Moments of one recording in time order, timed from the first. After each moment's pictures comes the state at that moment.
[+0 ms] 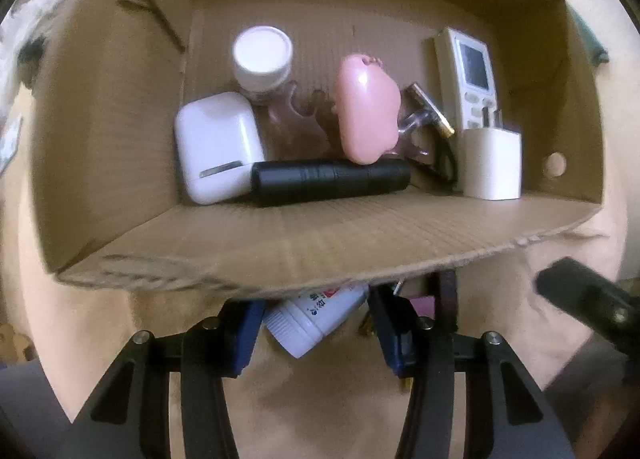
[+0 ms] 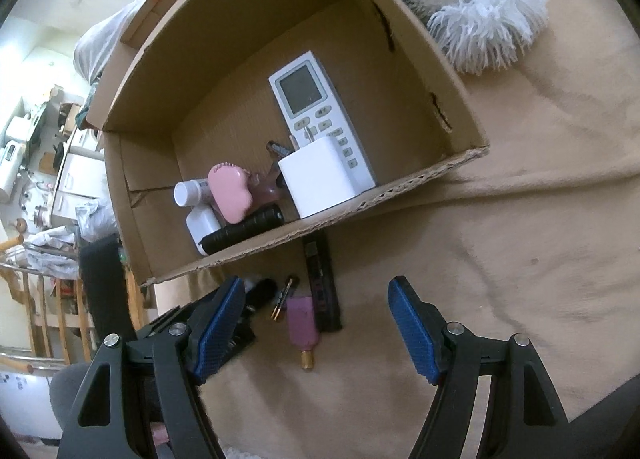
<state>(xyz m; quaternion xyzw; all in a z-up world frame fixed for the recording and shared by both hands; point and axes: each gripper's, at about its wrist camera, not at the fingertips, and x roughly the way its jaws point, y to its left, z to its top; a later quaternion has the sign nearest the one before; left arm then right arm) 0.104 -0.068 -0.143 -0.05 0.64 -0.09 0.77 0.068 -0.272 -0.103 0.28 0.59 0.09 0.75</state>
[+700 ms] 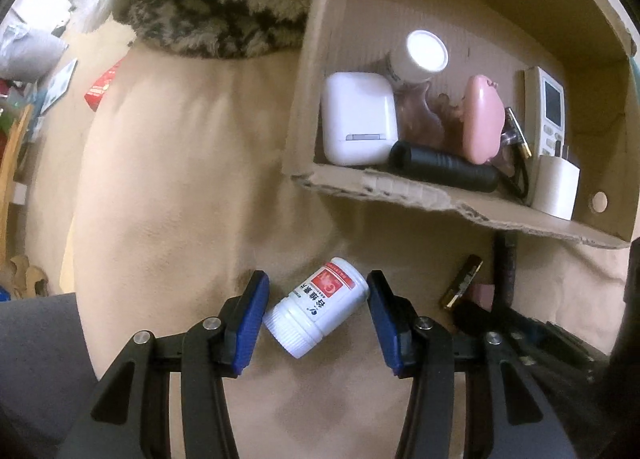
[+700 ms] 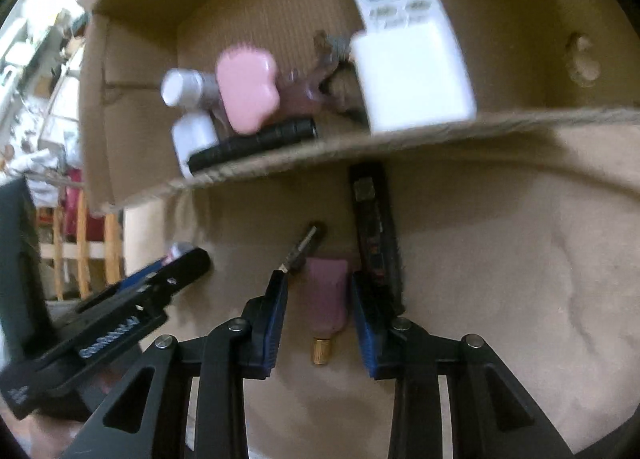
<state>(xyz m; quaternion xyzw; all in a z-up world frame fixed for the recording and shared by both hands) 0.098 -0.013 -0.146 -0.07 0.65 0.03 0.75 0.073 -0.197 -0.155 0.16 0.67 0.14 0.71</state>
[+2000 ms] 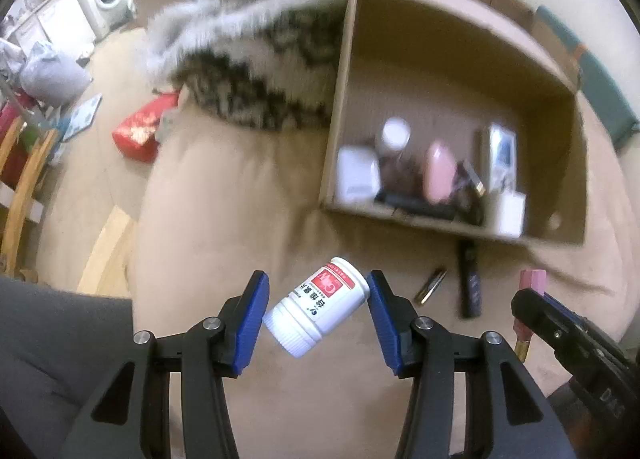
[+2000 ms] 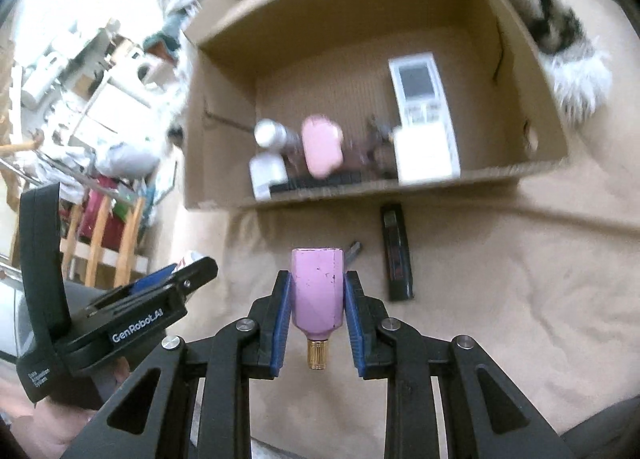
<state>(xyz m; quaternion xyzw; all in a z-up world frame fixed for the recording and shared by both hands) 0.042 -0.008 -0.050 -0.07 0.55 0.05 0.83 0.040 -0.216 -0.062 0.17 0.54 0.19 0.80</state>
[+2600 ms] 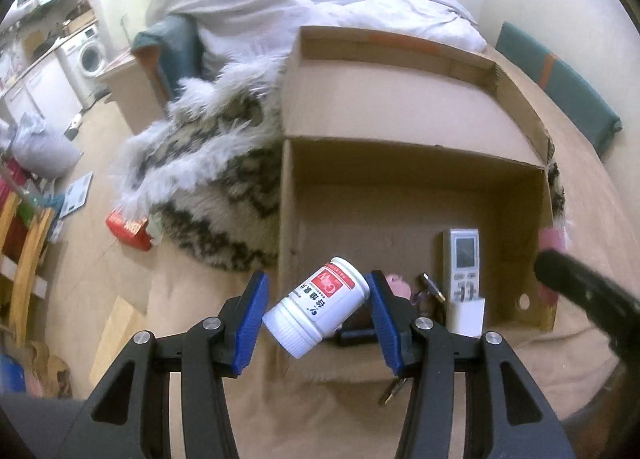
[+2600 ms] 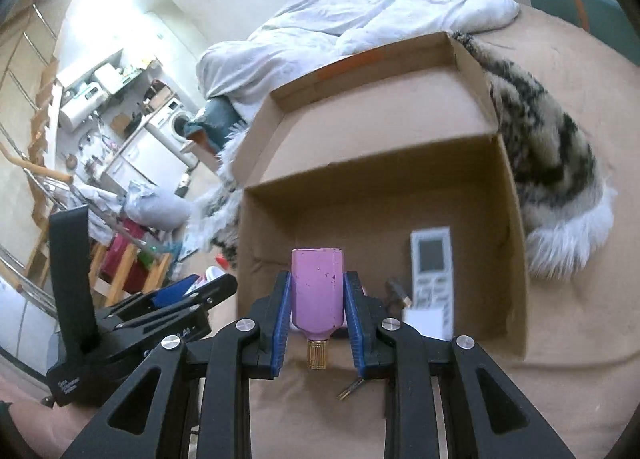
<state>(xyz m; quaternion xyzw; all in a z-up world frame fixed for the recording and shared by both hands) 0.127 -0.040 0.008 -0.01 0.48 0.01 0.88 0.112 -0.248 0.023 0.17 0.44 0.21 0.86</state>
